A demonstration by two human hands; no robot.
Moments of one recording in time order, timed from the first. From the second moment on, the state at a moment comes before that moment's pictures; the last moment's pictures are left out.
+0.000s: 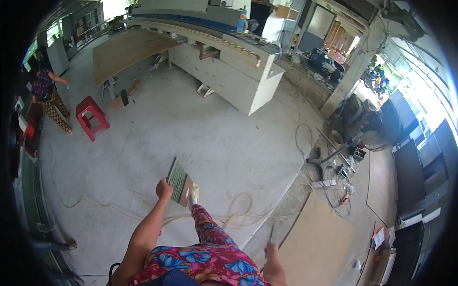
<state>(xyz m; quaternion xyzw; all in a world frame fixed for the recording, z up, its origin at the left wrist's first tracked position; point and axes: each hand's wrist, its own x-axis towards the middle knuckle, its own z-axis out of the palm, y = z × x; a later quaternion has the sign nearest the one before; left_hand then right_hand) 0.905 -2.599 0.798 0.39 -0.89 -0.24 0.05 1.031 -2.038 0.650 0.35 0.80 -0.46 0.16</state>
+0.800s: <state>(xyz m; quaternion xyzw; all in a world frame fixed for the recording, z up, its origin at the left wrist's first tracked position) 0.617 -3.020 1.024 0.47 -0.81 -0.26 0.25 0.479 -2.861 0.980 -0.18 0.78 -0.56 0.23</state>
